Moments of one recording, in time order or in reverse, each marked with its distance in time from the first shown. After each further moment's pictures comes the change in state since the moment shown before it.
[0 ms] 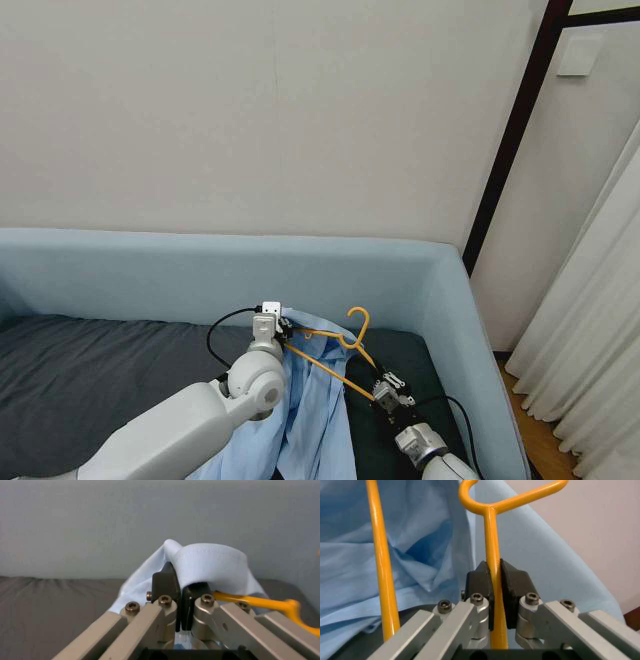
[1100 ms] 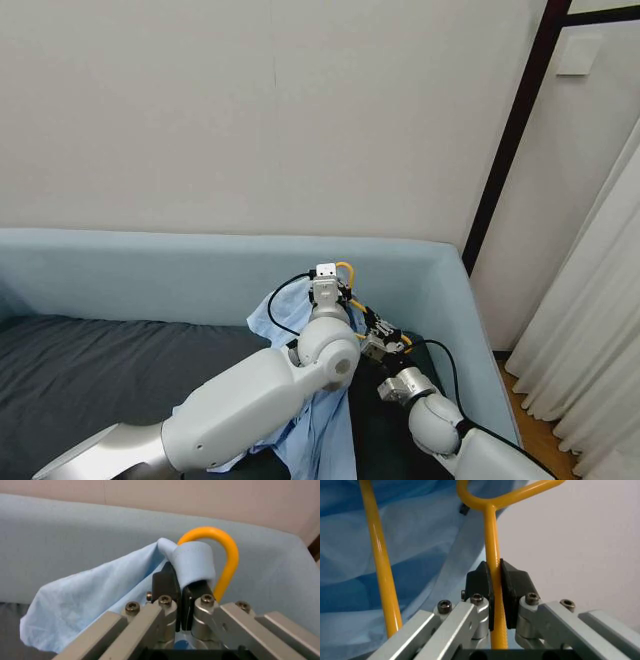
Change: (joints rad) left arm -0.165 -0.216 0.030 0.036 -0.039 -0.017 -0.166; right arm 0.227 -0.033 -0.111 -0.003 -0.177 -0.106 0.032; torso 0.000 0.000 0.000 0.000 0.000
